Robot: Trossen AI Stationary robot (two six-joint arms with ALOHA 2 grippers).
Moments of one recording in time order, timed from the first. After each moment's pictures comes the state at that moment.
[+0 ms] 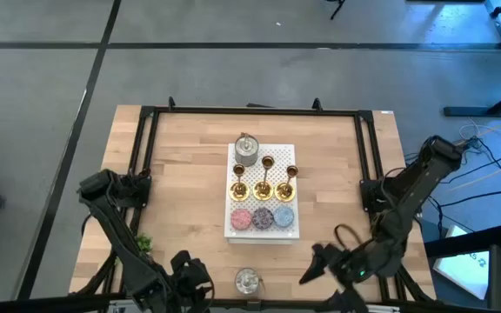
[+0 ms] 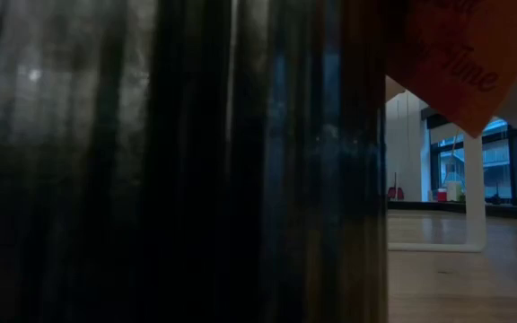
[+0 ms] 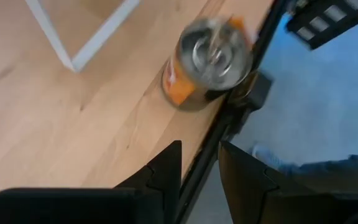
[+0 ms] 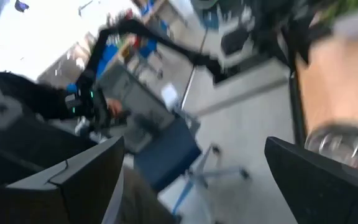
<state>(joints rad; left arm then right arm) -0.95 1.89 1.63 -0.89 -0.58 -1.47 0.93 1.42 1.09 0.14 0.33 0.85</state>
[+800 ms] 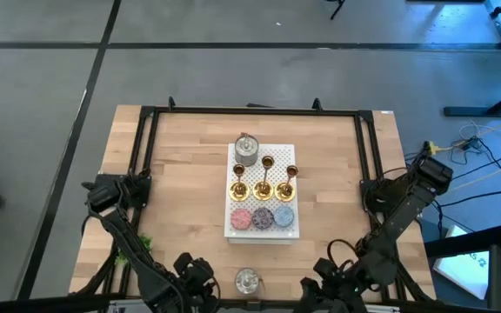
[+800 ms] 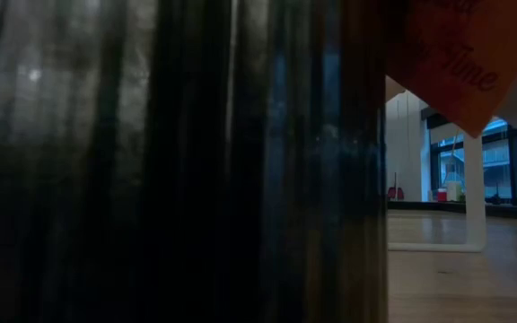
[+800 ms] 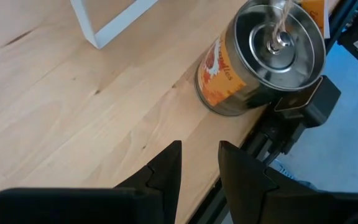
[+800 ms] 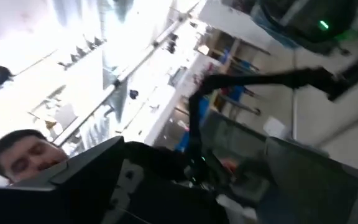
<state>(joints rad) -0.93 2.02 1.63 -0.92 -0.59 -1.65 0.96 1.68 1.09 0.88 0.35 1.09</state>
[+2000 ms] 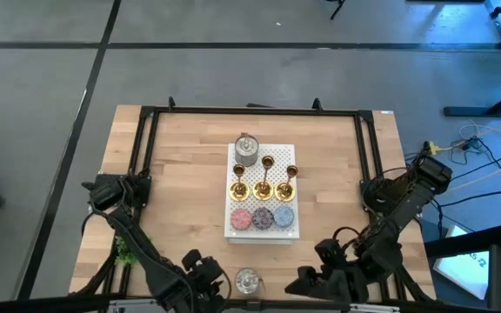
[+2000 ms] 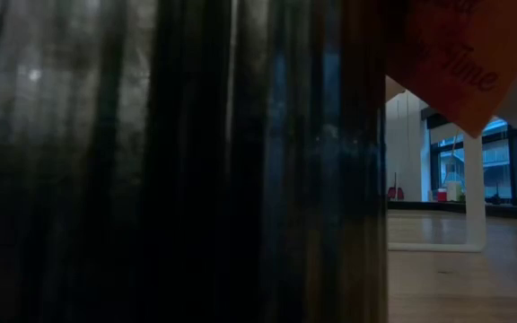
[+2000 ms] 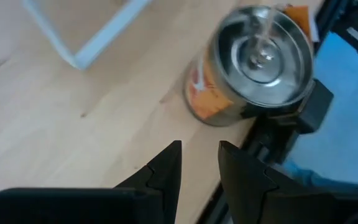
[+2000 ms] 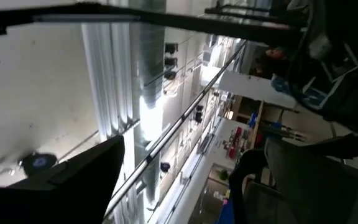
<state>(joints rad) -0.88 2.02 1.63 -0.86 -0.55 -1.49 0.93 1.68 1.15 1.06 0.58 1.14</state>
